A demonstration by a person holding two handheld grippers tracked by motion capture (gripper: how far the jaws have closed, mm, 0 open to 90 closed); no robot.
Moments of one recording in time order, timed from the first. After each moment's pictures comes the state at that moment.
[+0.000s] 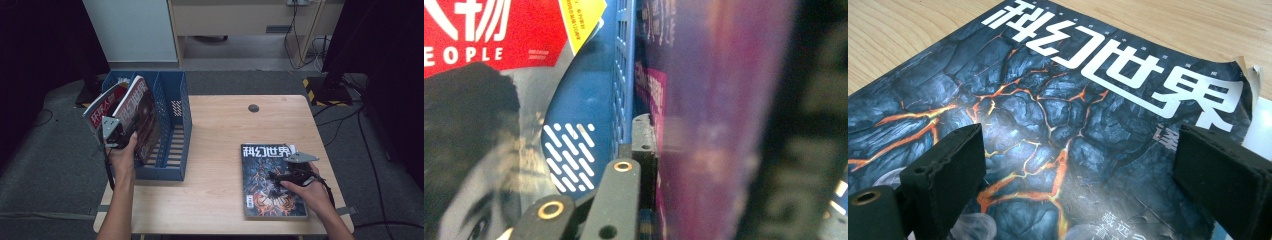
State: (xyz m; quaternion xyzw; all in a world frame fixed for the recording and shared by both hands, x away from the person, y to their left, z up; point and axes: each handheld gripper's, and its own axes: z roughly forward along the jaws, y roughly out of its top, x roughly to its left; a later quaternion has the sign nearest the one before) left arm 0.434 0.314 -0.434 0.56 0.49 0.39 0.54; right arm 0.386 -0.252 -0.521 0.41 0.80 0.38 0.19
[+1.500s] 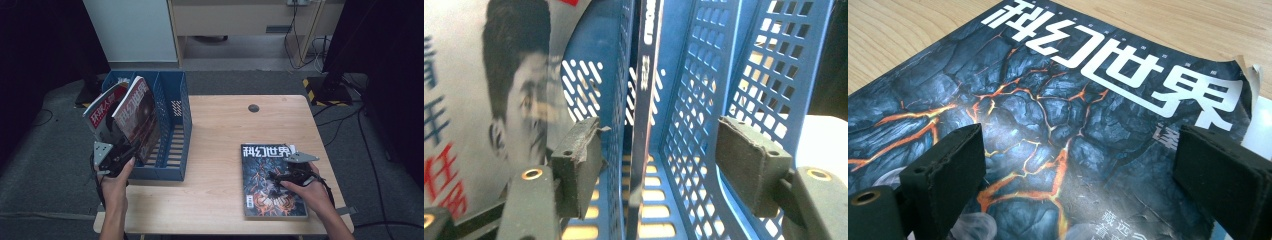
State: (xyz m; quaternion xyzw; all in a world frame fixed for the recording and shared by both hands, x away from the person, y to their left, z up) left arm 0.356 0.317 -0.453 0.56 0.53 0.36 0.52; right arm 0.386 -0.252 -0.520 0.42 0.80 0.38 0.19
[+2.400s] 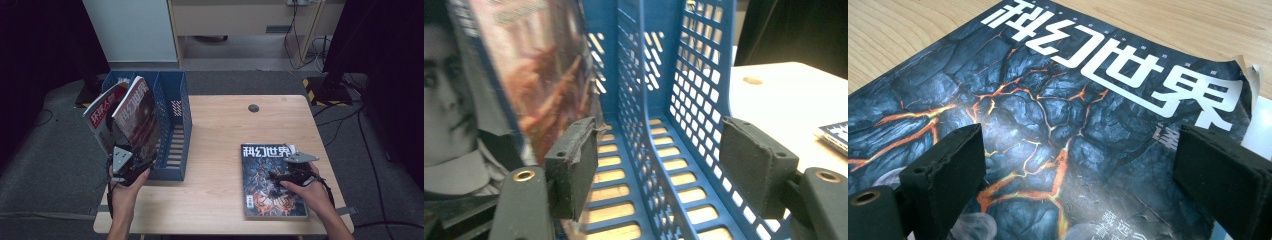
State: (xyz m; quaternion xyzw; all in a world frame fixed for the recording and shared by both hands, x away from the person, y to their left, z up) left arm 0.344 0.274 -0.456 0.65 0.48 0.33 0.49; right arm 0.386 -0.252 -0.520 0.41 0.80 0.38 0.19
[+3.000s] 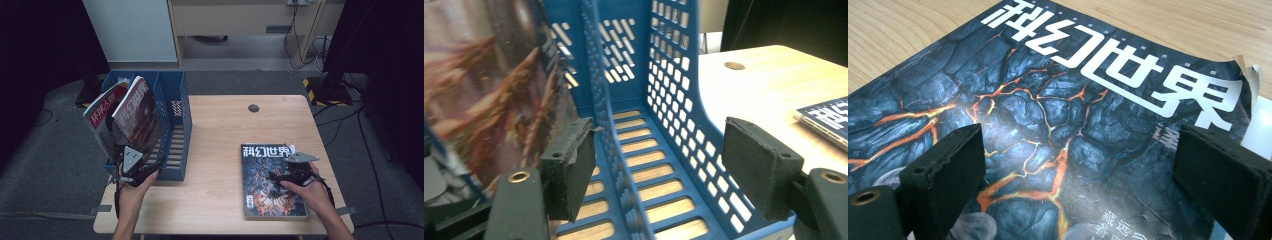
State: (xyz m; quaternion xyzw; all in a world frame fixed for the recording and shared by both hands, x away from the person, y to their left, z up) left arm 0.345 0.252 -0.458 0.67 0.46 0.32 0.48; right arm 0.386 -0.251 -0.520 0.42 0.80 0.38 0.19
